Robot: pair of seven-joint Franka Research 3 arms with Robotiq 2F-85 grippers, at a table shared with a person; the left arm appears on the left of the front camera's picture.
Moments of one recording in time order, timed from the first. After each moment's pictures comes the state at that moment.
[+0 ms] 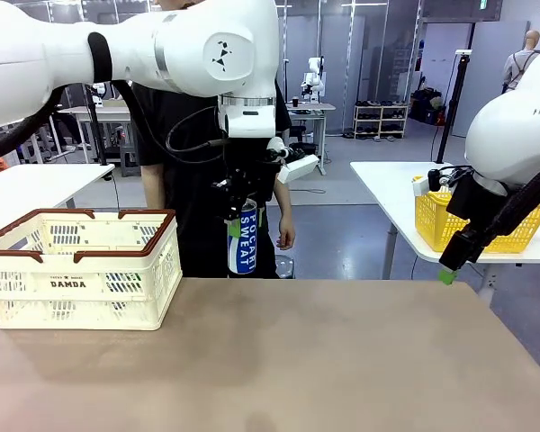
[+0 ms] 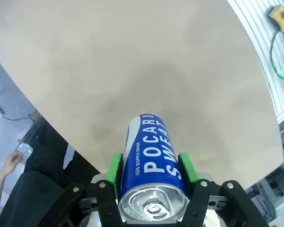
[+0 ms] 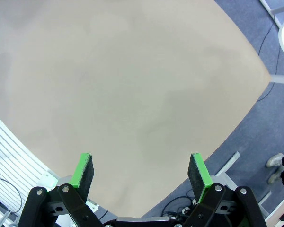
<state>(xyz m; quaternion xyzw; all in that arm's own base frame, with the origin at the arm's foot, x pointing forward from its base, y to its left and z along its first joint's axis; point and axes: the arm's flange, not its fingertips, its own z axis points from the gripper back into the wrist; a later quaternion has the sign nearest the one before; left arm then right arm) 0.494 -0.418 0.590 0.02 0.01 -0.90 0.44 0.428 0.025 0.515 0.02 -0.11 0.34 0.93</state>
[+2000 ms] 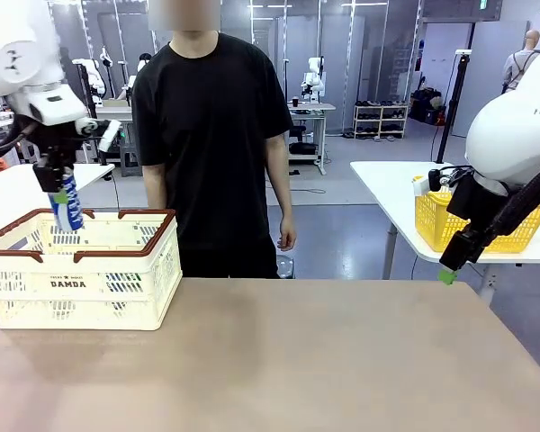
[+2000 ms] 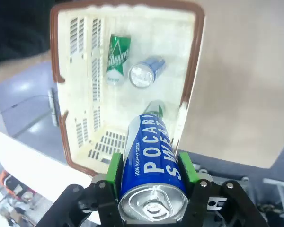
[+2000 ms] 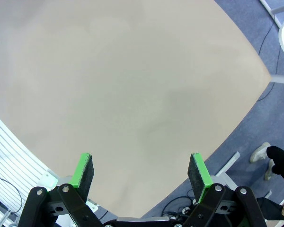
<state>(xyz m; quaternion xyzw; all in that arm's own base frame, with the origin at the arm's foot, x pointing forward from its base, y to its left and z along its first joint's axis) 0.560 -0.055 0.617 0.13 -0.06 -0.66 0.74 0.428 0.024 0.514 0.02 -0.11 0.34 0.93</state>
